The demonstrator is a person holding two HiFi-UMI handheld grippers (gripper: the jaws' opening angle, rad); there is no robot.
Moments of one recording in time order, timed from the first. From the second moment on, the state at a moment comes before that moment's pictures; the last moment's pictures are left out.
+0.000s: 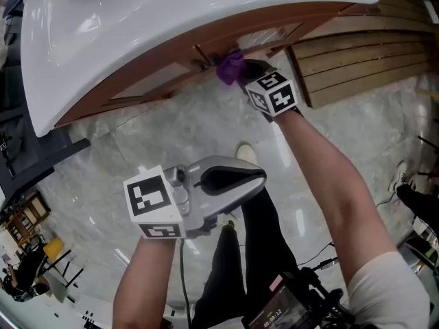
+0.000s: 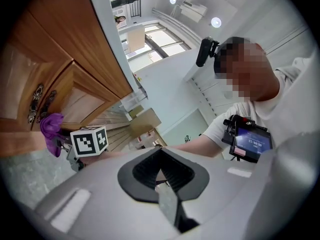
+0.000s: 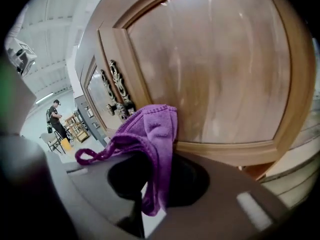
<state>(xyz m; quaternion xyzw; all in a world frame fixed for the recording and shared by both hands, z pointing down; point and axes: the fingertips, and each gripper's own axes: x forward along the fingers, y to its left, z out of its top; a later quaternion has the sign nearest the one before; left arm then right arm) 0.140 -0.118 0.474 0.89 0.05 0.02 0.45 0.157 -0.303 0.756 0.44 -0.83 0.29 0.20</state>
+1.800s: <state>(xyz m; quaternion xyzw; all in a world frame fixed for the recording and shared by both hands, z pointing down) 0.079 -0.030 0.270 0.92 0.06 0.03 0.39 0.264 -0.094 0.514 0.54 -0.73 0.35 0.23</state>
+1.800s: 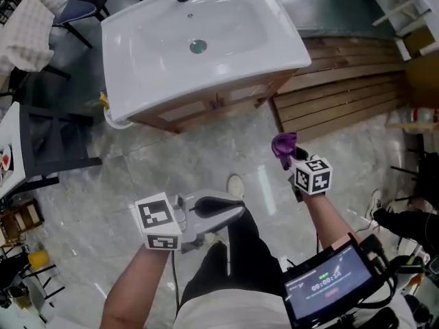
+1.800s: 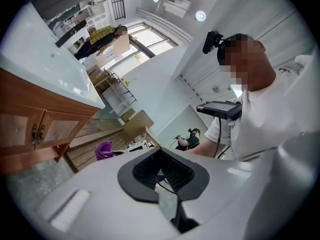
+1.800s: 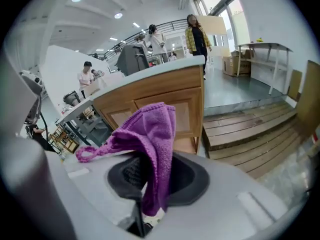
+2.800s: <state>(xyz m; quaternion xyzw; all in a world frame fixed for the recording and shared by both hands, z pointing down) -0.051 0.128 0.087 0.95 -0.10 0.04 0.29 0.066 0.103 0.177 0.47 -0.85 0.19 0.14</state>
